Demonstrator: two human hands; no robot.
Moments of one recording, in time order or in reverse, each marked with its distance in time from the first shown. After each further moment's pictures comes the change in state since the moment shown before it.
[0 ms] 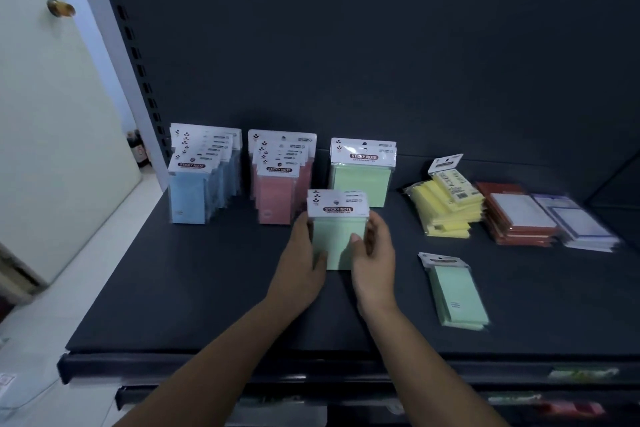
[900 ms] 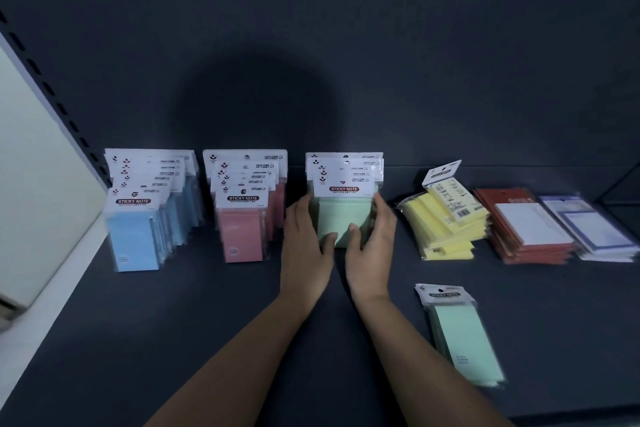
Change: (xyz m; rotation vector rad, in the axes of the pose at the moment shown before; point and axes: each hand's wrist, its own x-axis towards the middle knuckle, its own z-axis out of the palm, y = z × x) left_hand 0.097 -0.005 0.062 0.157 0.179 0.038; right_hand 0.091 0.017 -0.009 -0.322 0.166 -0.209
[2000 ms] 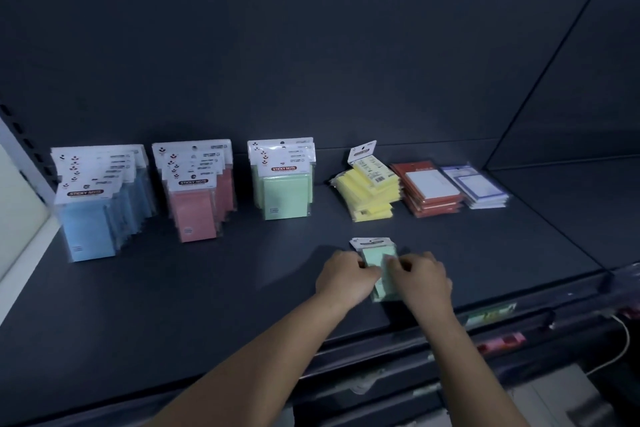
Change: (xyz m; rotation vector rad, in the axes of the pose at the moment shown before) left_hand -0.096 0.092 0.036 -0.038 -0.667 -0.282; right_hand -0.060 0.004 -0.167 -0.786 -0.134 0.391
